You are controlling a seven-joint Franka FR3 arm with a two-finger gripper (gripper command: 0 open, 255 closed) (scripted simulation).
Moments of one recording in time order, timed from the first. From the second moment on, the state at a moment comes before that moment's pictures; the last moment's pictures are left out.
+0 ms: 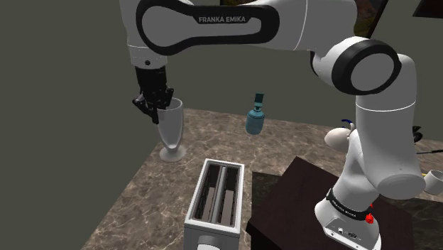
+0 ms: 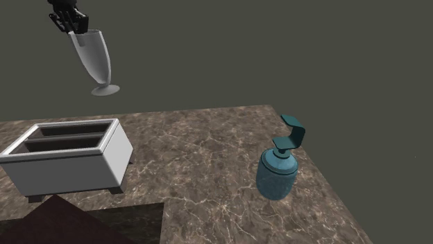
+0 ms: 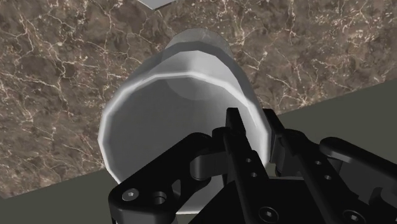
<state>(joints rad) 0.46 0.42 0.15 -1.22 -0.05 1.65 0.42</state>
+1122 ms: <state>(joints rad) 0.45 0.42 0.14 -1.46 -0.05 1.88 0.43</state>
